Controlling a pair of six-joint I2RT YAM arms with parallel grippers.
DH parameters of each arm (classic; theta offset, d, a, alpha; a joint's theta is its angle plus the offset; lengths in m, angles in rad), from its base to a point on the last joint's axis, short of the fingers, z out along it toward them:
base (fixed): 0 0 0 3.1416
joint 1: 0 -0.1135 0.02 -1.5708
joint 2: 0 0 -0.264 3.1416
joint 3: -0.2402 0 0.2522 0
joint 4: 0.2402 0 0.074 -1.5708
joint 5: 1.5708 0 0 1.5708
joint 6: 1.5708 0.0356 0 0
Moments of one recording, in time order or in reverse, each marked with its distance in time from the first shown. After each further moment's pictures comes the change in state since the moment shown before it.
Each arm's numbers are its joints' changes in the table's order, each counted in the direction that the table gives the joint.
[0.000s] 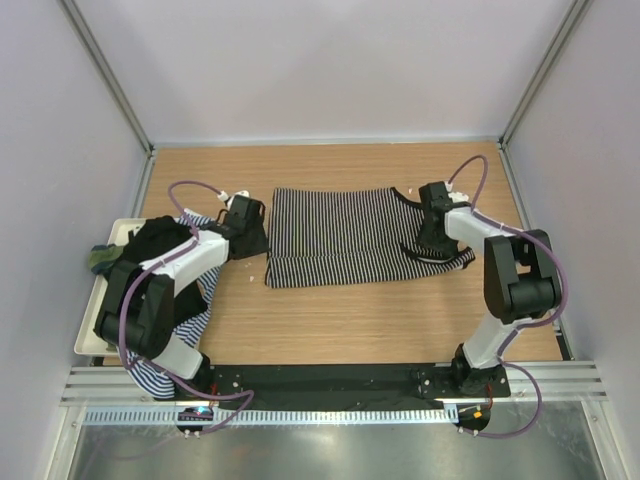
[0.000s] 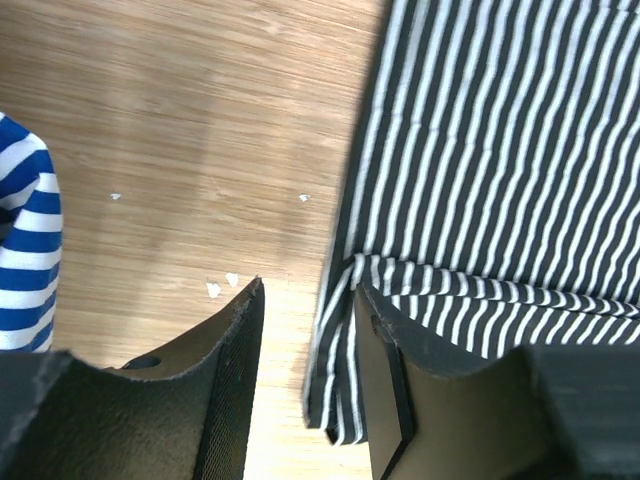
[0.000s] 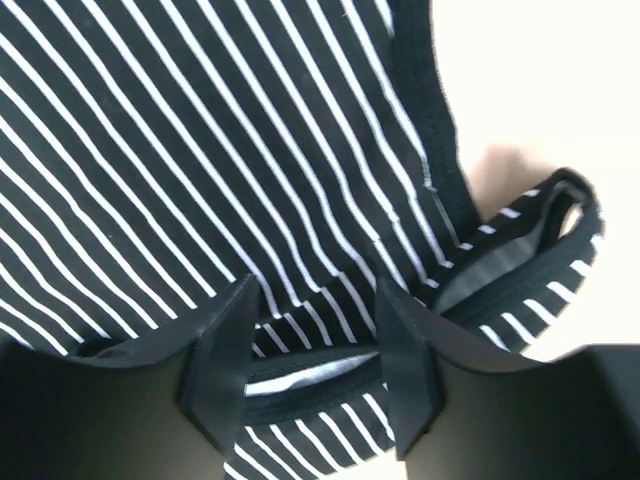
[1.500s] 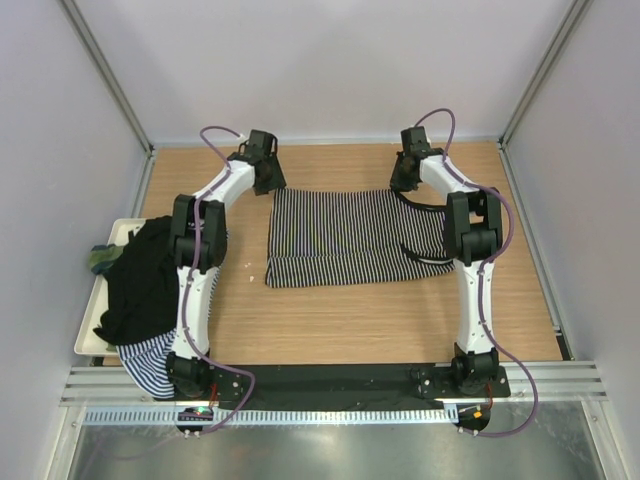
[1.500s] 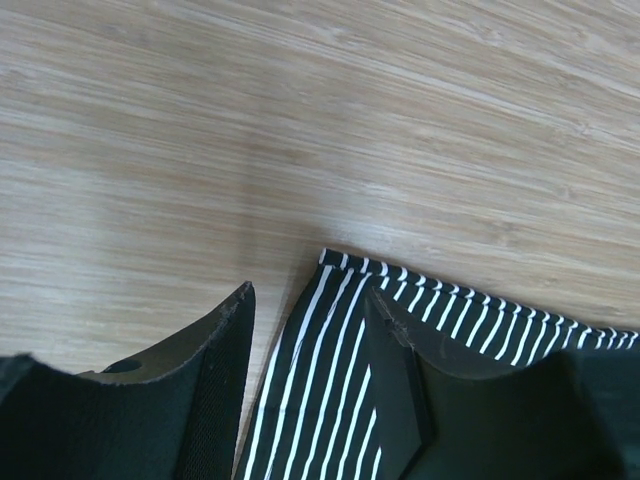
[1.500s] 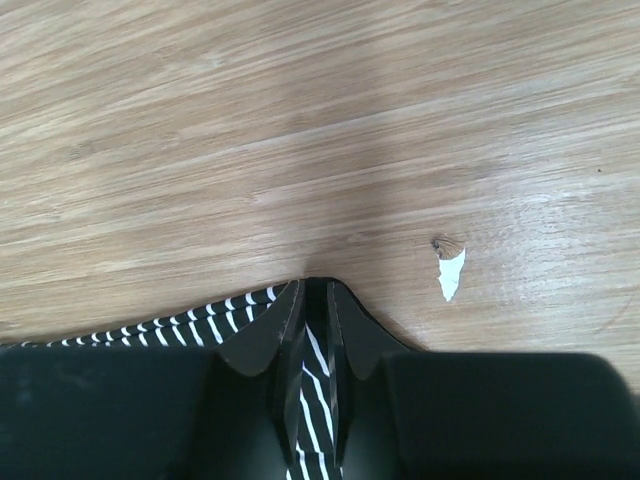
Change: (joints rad) left arm -0.115 -0.808 -1.036 0.184 0.121 0.043; right arm 0.021 -0.610 -0.890 0.061 -0.331 -0.134
